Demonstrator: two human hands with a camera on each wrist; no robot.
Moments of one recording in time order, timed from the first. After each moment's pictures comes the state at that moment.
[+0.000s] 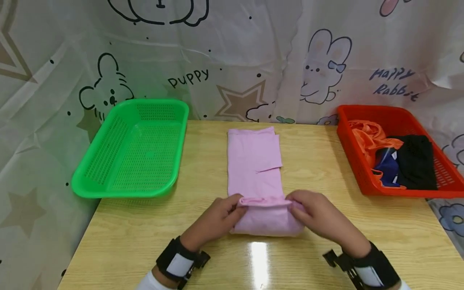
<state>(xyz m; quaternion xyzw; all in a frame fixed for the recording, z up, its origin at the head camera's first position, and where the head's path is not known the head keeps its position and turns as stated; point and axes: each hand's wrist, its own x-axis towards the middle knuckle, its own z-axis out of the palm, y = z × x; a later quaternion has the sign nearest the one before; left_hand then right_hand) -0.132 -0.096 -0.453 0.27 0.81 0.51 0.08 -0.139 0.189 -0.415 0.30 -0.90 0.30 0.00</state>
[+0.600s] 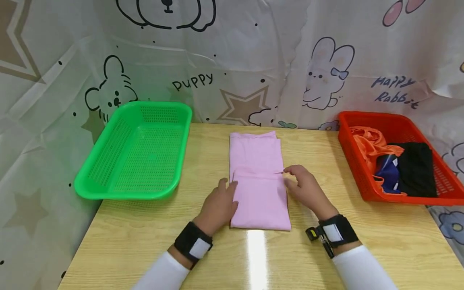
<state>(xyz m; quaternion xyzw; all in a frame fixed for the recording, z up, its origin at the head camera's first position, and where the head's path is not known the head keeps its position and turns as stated) -0.168 -0.091 -0.483 0.17 0.95 0.25 -0.01 -0.218 0.183 -0.473 0.18 -0.93 0.32 0.01</state>
